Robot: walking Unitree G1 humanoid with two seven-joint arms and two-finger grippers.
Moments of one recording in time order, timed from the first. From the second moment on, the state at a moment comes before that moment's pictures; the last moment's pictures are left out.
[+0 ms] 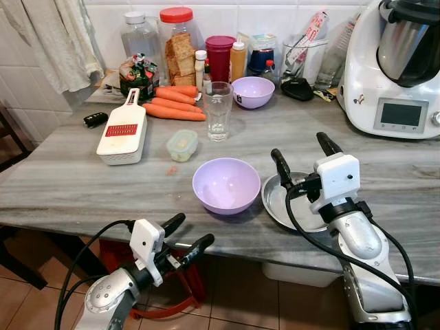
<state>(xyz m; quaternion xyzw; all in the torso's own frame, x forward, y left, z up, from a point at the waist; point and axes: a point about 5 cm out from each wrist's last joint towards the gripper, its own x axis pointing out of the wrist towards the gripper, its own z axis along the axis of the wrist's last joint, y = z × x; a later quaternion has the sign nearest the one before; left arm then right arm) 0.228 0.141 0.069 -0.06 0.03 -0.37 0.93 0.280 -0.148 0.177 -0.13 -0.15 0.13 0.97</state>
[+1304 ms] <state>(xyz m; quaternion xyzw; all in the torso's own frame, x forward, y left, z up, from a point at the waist) 0.274 0.145 0.100 -0.09 -0.04 -0.27 0.96 0.233 -0.135 0.148 0.01 0.00 0.32 0.95</state>
